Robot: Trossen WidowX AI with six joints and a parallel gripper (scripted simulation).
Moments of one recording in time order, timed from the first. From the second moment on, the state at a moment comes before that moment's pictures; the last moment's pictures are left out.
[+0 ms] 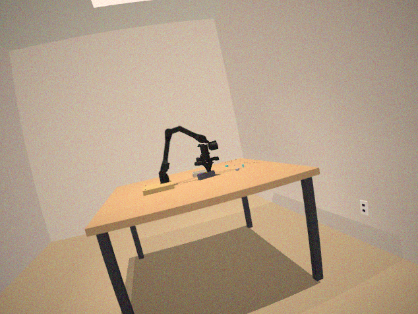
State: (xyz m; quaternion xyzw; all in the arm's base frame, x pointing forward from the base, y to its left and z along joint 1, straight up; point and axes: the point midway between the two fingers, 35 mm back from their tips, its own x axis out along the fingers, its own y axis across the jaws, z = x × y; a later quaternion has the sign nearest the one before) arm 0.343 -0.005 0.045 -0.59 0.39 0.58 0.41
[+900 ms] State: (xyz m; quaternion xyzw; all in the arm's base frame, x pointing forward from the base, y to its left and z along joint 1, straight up) arm 0.341 -0.005 0.054 -0.59 0.39 0.58 0.41
